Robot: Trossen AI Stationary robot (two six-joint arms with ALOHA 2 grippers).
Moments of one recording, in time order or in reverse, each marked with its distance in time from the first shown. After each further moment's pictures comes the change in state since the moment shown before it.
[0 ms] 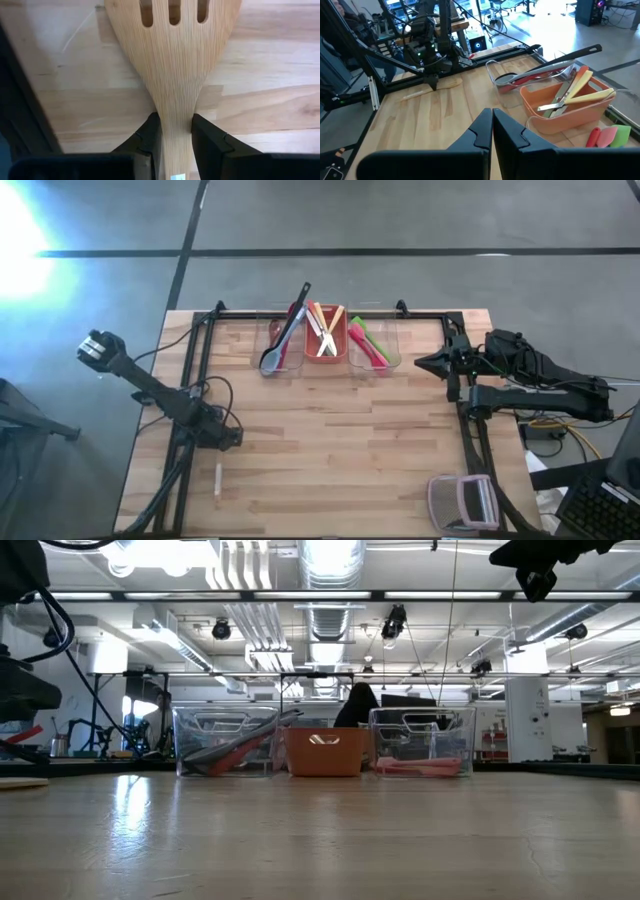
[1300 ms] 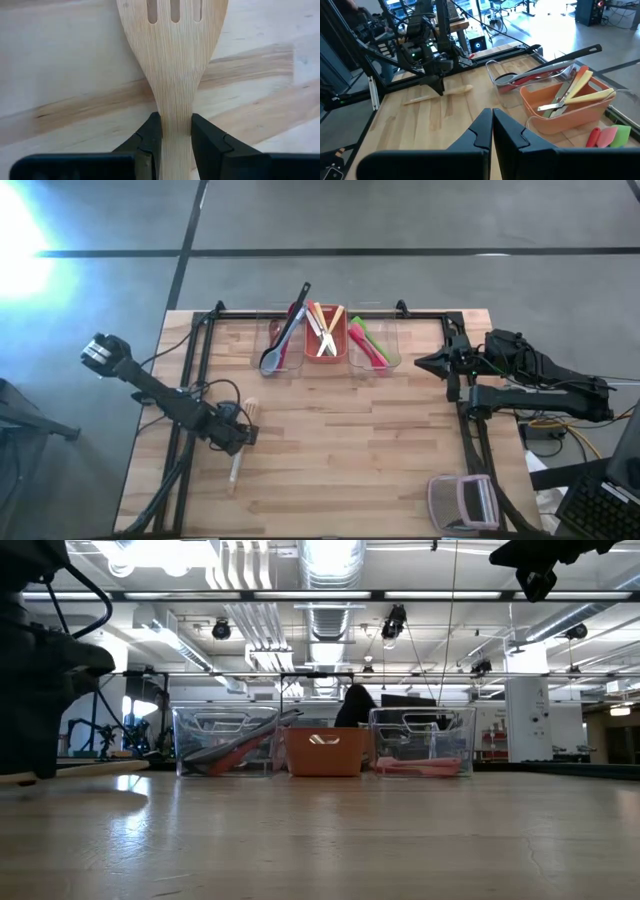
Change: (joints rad) left arm 0.003 -0.007 0.082 0.118 -0.346 0.228; right arm 0.000 0.000 0.000 0.000 0.000 0.000
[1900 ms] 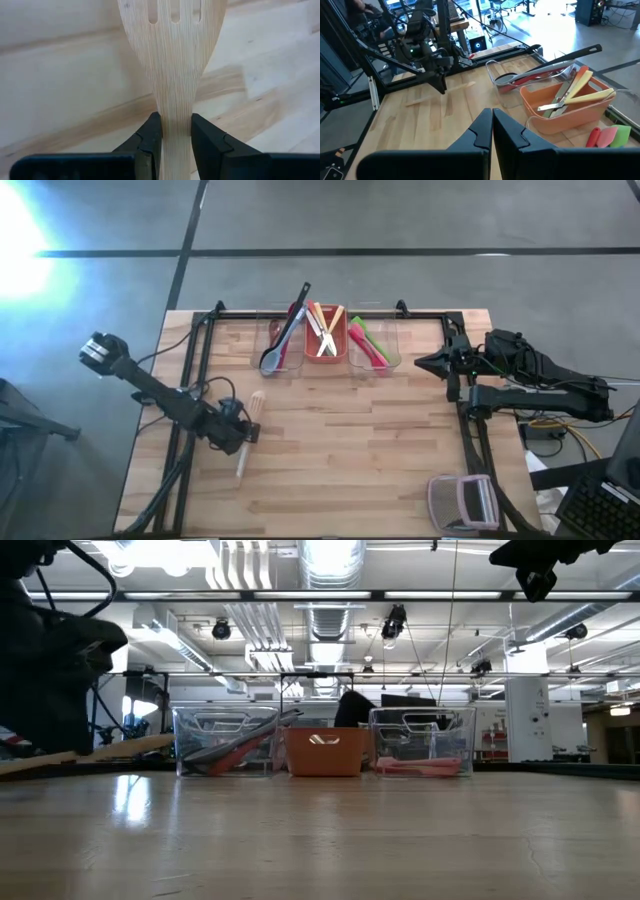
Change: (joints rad) left arm -0.001 -0.037 0.000 0.047 -0.135 0.078; right arm 0.000 0.000 0.000 0.000 0.000 0.000
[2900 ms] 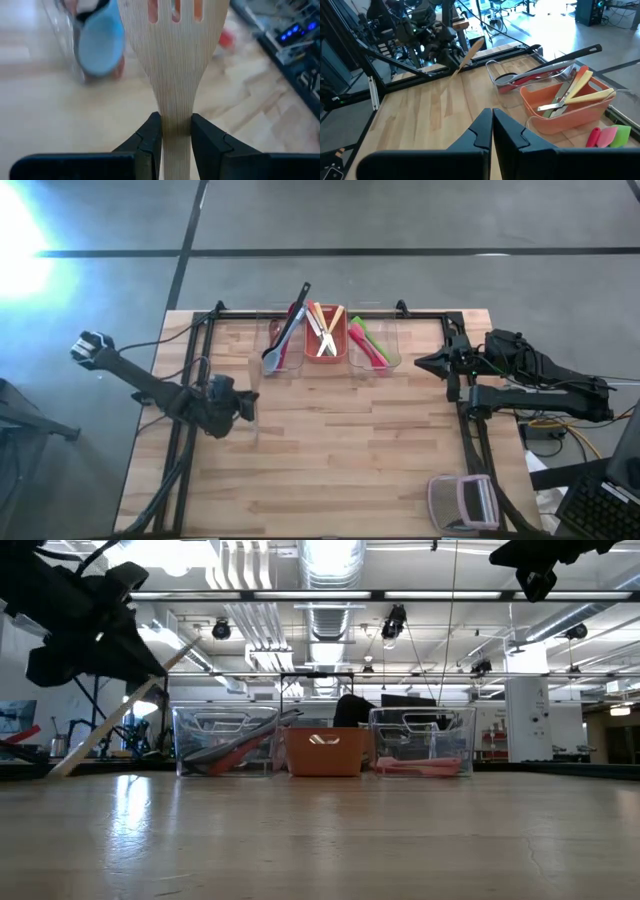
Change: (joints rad) left arm 0.066 -0.248 0.000 0.002 -0.488 0.334; right arm 0.000 0.000 0.000 0.000 0.000 0.000
